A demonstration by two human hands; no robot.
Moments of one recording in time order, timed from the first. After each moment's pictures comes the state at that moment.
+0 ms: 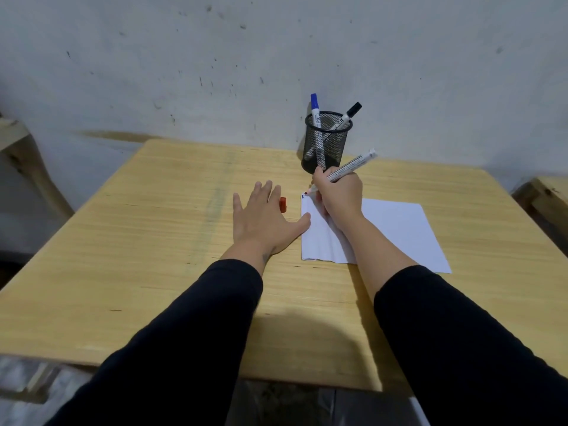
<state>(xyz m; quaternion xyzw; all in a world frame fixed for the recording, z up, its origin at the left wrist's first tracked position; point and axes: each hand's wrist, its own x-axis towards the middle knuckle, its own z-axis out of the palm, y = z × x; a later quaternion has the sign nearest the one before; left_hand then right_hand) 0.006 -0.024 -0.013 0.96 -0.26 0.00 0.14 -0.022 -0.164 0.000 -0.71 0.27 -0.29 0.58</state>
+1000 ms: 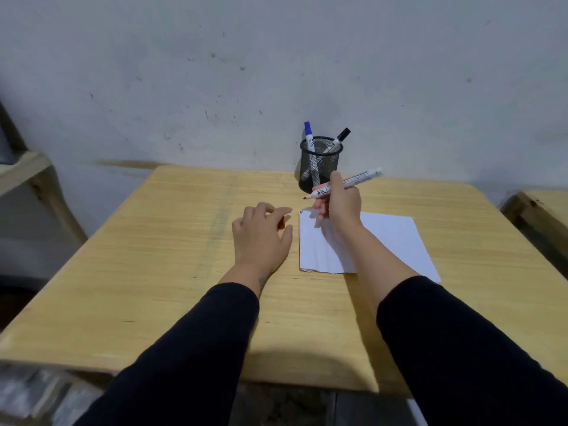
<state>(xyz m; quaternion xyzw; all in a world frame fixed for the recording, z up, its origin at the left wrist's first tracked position) -0.010 -0.013 -0.005 0.92 -0.28 0.14 0.23 -0.039 -0.151 0.035 -0.57 0.29 -0.29 0.71</state>
